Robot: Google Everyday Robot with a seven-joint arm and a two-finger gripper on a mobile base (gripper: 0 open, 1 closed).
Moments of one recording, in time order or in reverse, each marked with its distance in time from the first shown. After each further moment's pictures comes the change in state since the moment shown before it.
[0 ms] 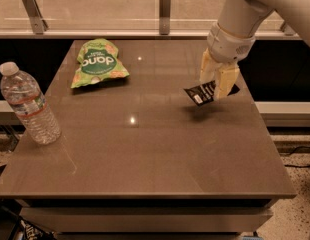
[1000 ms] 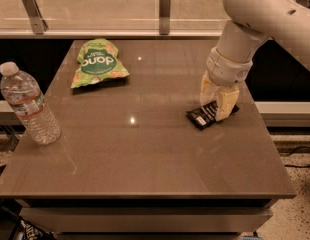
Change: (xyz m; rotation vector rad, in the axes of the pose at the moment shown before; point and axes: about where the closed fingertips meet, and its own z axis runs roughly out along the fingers) arm 0.002 0.031 0.047 -0.069 -0.032 -0.096
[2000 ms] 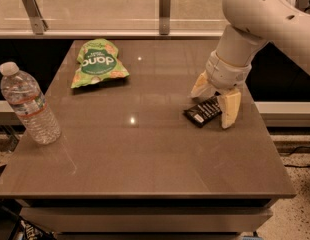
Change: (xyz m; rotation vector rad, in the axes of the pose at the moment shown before) arm 0.002 0.001 0.012 -0.001 0.000 0.000
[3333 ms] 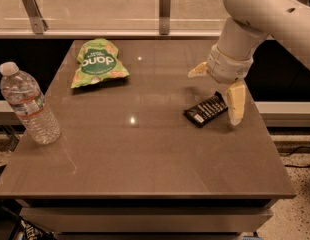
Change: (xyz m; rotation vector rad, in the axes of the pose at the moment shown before) arm 0.005 -0.009 -0.015 0.018 0.029 0.001
